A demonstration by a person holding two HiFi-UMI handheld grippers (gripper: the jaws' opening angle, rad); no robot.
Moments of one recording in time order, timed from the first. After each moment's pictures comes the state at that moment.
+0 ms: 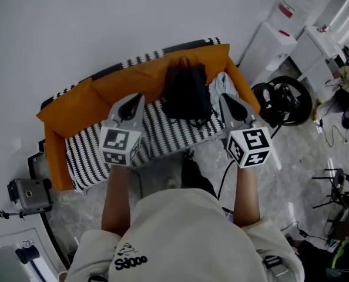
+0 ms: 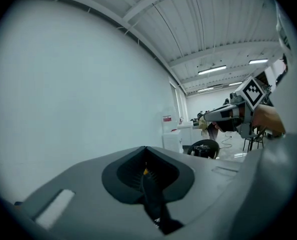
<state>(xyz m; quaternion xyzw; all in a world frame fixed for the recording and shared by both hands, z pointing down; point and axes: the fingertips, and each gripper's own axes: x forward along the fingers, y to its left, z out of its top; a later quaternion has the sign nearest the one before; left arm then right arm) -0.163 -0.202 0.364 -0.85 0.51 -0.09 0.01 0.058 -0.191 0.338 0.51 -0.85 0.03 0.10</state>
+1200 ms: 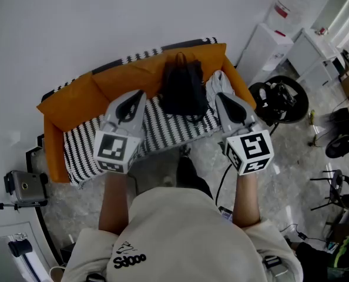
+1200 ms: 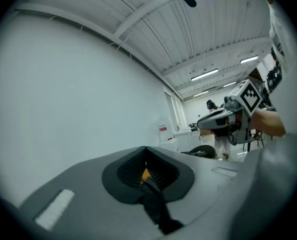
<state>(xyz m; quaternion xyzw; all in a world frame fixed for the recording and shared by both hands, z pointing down) -0.126 -0.116 0.308 -0.86 0.51 -0.06 0.07 0.058 -0.112 0.303 0.48 -0.87 -0.04 0.10</state>
